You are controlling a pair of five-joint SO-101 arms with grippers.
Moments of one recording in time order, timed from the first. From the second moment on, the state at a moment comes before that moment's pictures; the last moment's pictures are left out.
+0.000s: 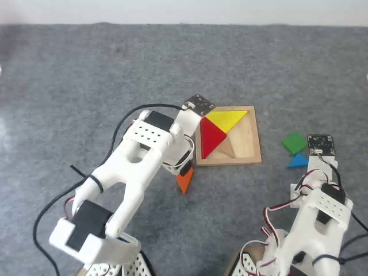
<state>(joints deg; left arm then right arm) 20.0 -1.0 27.6 76.8 -8.3 30.3 -38.3 72.4 46.3 29.4</state>
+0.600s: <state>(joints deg) 28.0 5.8 28.3 70.9 -2.9 30.3 -38.3 73.5 45.2 29.4</state>
